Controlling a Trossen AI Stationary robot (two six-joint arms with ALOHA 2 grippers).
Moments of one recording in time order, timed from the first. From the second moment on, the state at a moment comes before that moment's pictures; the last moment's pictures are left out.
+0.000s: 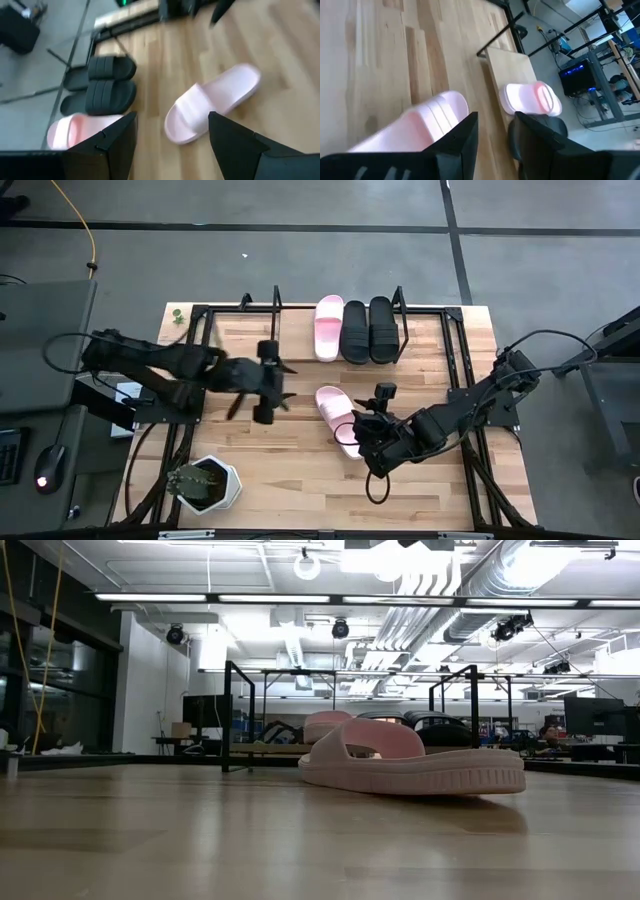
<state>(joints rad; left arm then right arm) -0.12 1.29 1.32 -0.72 -0.38 0.15 0.55 1.67 1.52 -1.02 0.93 0.34</state>
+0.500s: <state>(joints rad) -0.31 0.93 1.00 -0.49 -0.47 0.03 0.55 1.67 1.40 -0.79 0.94 0.26</state>
